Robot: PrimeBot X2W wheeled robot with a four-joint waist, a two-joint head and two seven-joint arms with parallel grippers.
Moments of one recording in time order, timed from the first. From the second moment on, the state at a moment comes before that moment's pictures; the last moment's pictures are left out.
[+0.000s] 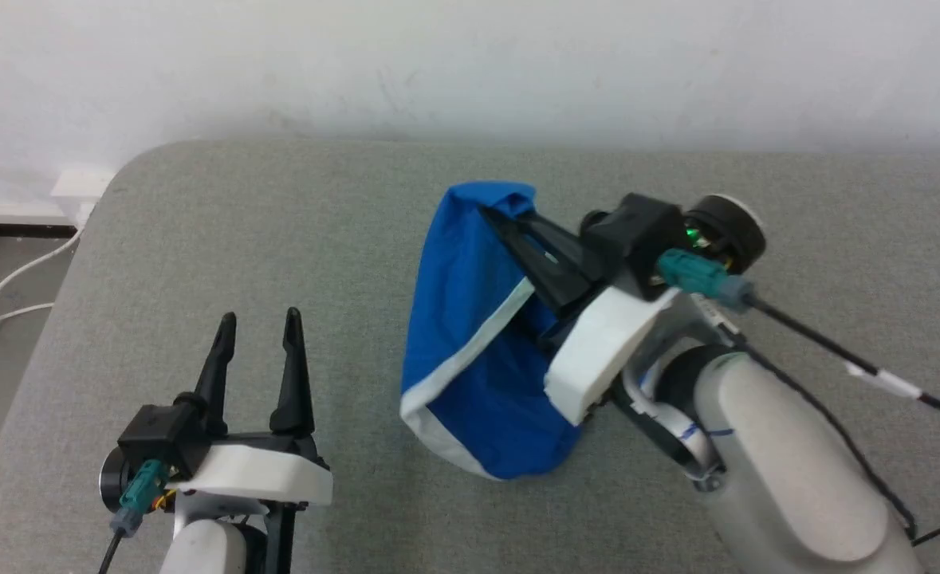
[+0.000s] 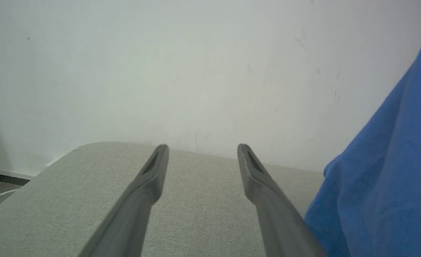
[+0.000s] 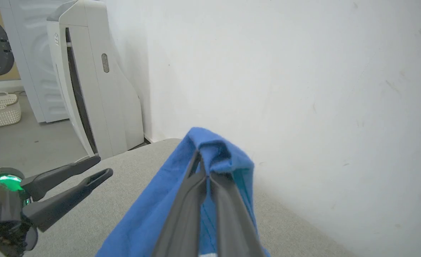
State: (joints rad) left arm -0.09 0.06 -0.03 0.08 -0.24 -0.01 -0.26; right arm -0.51 -0.06 0.49 0.00 0.23 0.13 0.25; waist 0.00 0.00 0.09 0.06
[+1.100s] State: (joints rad) left arm -0.09 0.05 -0.07 0.13 -0.21 -0.06 -0.26; right arm -0.26 -0.16 -0.27 0.19 -0.11 0.13 0.17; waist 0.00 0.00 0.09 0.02
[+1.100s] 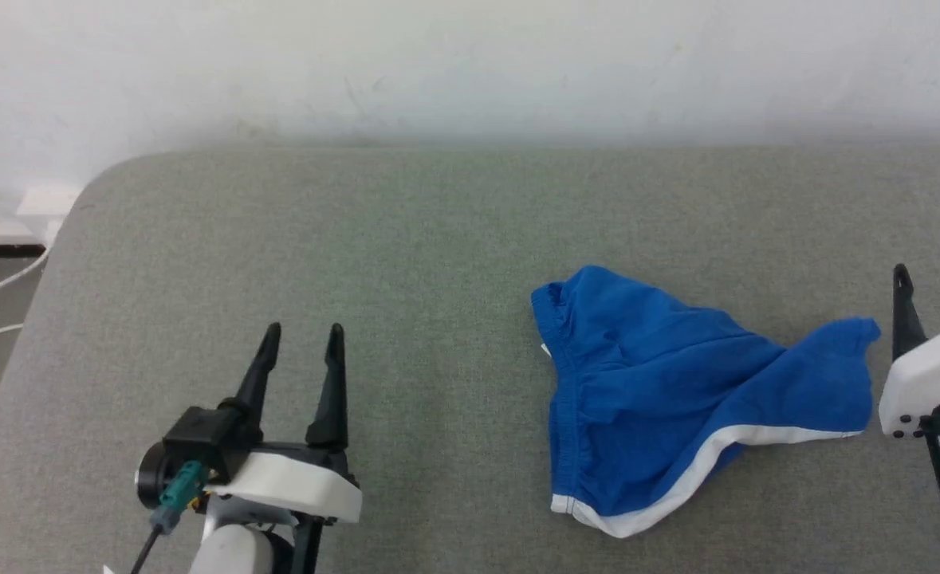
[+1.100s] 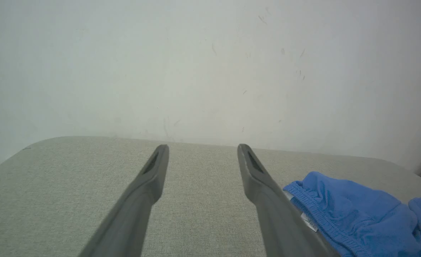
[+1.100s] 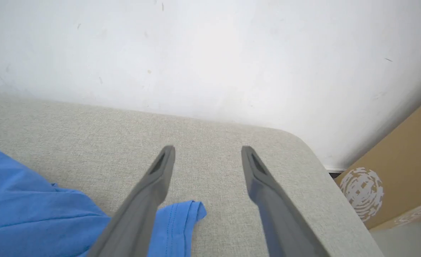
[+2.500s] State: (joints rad) left arm -0.12 0.12 -0.48 0.21 -0.45 -0.05 0.29; right arm -0.01 -0.05 -0.10 0.11 0.07 0.13 0.19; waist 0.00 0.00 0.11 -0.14
